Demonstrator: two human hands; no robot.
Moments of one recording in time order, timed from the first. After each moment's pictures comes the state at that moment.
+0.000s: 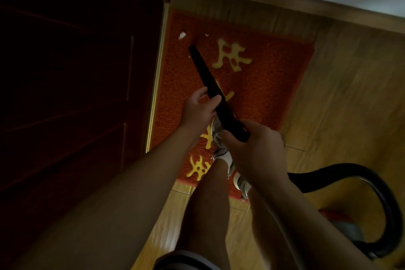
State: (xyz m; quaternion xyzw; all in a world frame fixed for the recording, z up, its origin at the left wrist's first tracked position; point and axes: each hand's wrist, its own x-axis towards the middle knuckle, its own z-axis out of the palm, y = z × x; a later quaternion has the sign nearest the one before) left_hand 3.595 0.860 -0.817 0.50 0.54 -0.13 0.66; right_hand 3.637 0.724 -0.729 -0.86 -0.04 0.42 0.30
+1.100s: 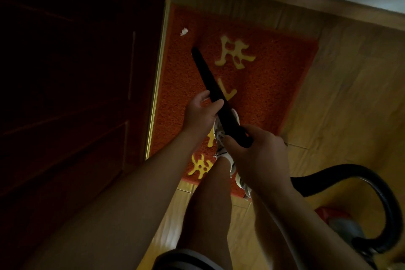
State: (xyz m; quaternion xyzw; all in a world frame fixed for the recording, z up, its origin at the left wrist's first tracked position) left_hand 3.581 0.864 -0.818 0.50 0.56 -0.15 0.65; right_hand 3.622 0.730 -0.728 -0.86 -0.02 0.41 0.30
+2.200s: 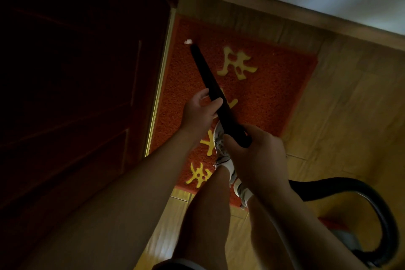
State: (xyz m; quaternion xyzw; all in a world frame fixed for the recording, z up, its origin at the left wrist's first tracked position) left_hand 3.594 0.891 -0.825 0.49 0.53 -0.12 0.68; right_hand 3.632 0.753 -0.734 -0.88 -0.05 0.39 0.29
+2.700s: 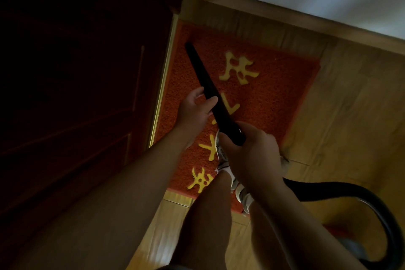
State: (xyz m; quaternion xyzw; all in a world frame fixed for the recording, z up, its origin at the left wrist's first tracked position) left_hand 3.599 0.910 -0.832 0.51 0.54 -0.11 0.67; right_hand 3.635 0.766 -0.747 -0.86 -0.06 0.40 0.32
